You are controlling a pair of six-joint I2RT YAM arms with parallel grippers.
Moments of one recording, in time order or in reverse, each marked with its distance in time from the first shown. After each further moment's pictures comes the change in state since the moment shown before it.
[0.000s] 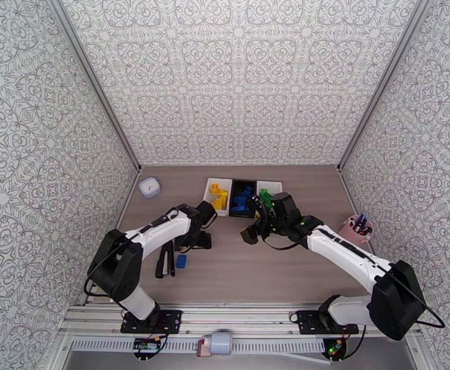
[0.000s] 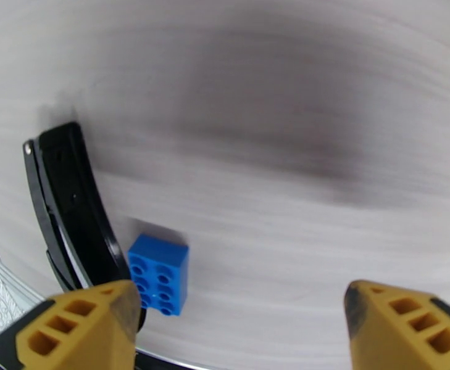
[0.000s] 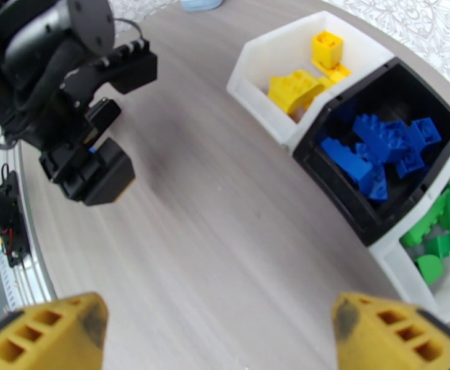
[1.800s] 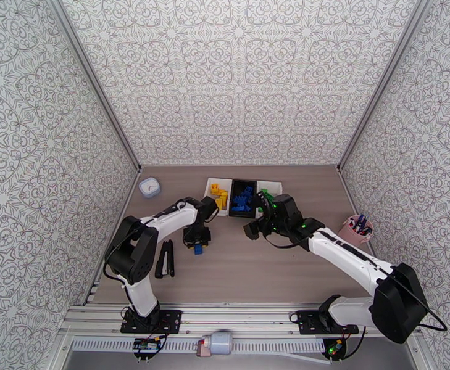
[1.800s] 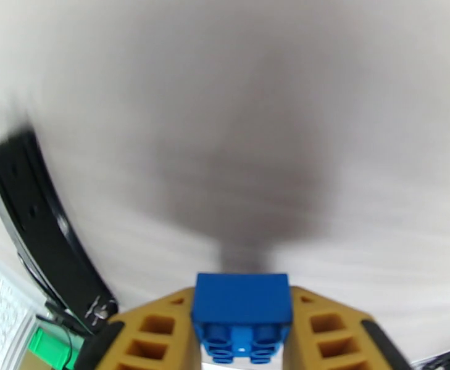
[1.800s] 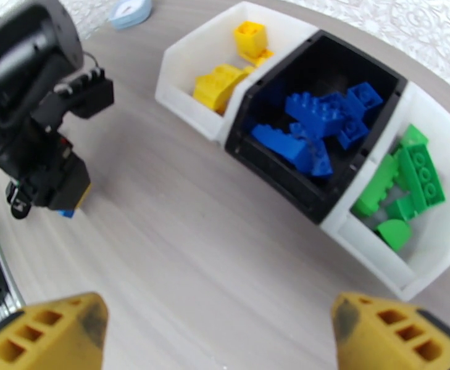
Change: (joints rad) left arm 0.021 0.161 0.216 -0.022 0.103 -0.023; right arm -0.005 -0.042 -0.050 0.047 0.212 0.150
